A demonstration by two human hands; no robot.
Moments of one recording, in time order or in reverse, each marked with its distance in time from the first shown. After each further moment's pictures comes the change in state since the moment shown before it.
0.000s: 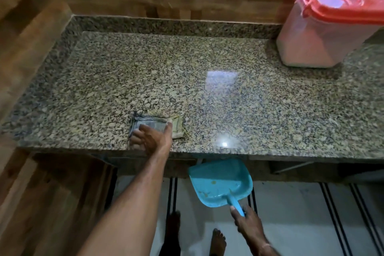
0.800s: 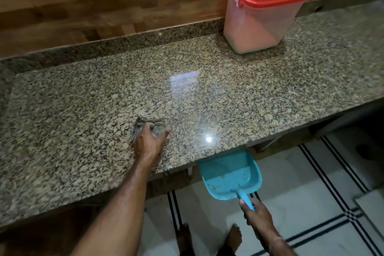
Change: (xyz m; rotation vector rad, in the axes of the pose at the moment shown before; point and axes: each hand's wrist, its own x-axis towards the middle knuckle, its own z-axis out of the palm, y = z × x) left_hand 0.031 0.044 0.014 -0.007 -0.344 0.638; right_hand -0.035 -0.016 0.006 0.302 0.223 0.146
